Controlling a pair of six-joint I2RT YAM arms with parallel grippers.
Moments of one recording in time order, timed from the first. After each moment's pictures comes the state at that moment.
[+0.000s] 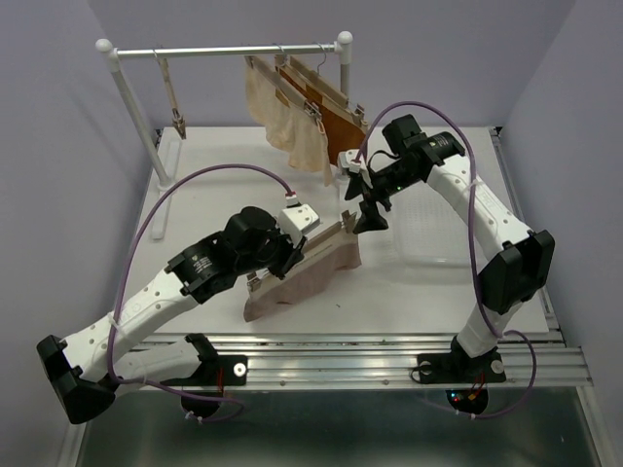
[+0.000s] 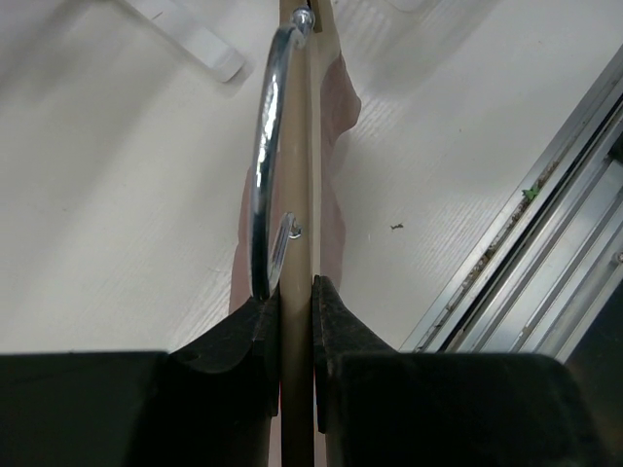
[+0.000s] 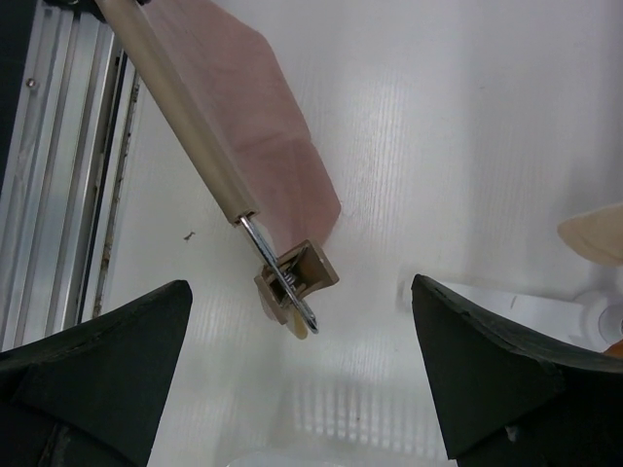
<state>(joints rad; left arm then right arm) -0.87 0.97 1.01 -0.60 0.05 0.03 0.43 1.74 1.79 -1.18 -0.91 -1.05</state>
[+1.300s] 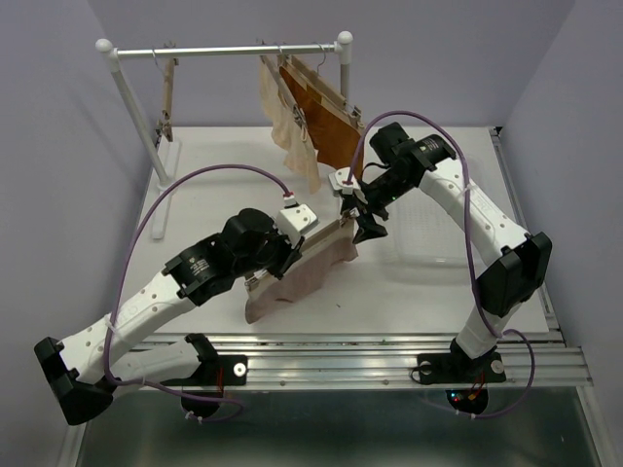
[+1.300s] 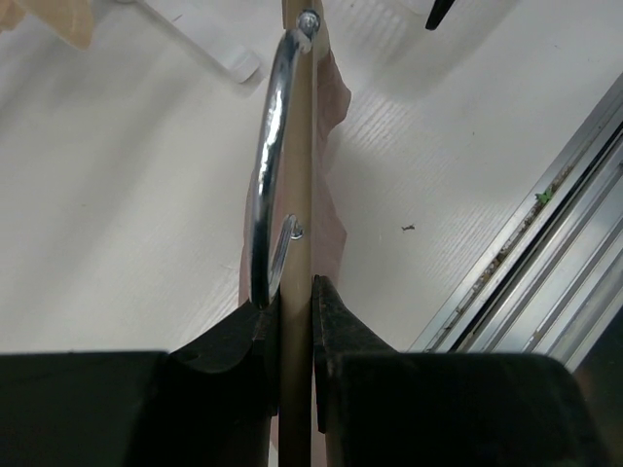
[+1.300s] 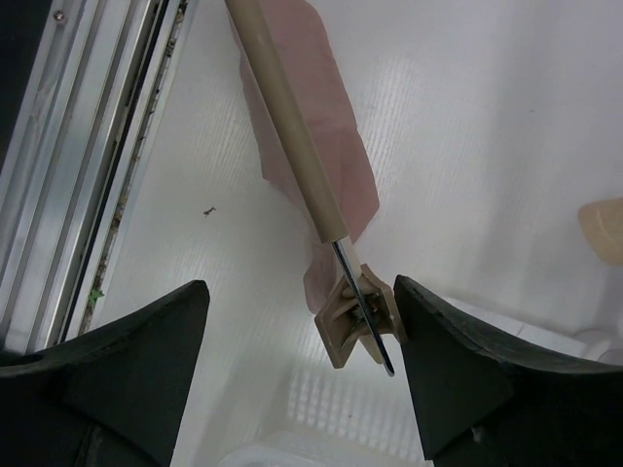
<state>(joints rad) -0.88 0.96 1.01 -0.61 0.00 0.04 0.52 1.74 1.82 -1.33 -0.84 -1.23</state>
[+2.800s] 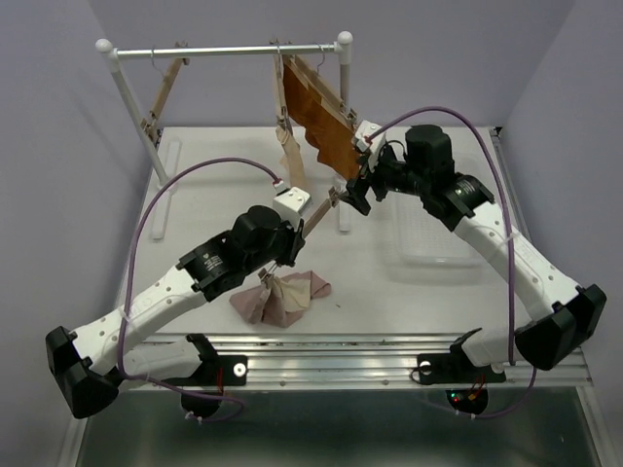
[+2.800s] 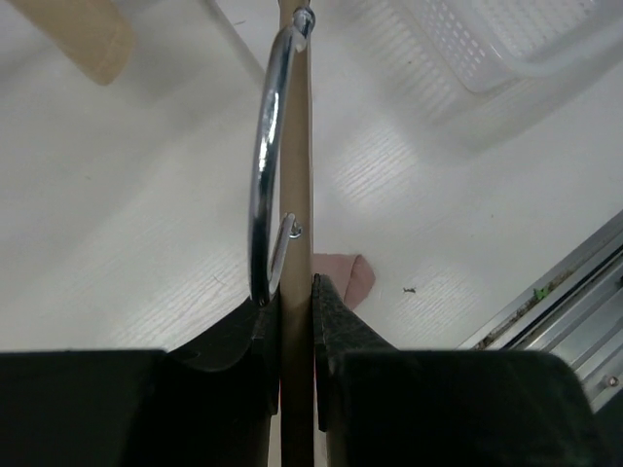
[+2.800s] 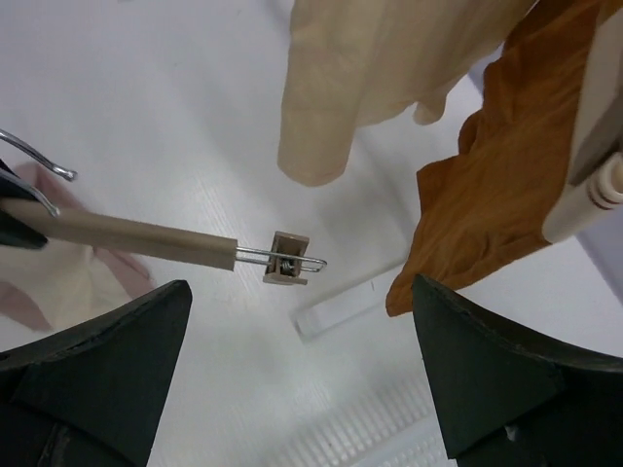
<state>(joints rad) -0.88 1.01 0.98 -0.49 -0.14 -0.17 0.54 1.42 1.49 -0.49 -0.45 -0.43</state>
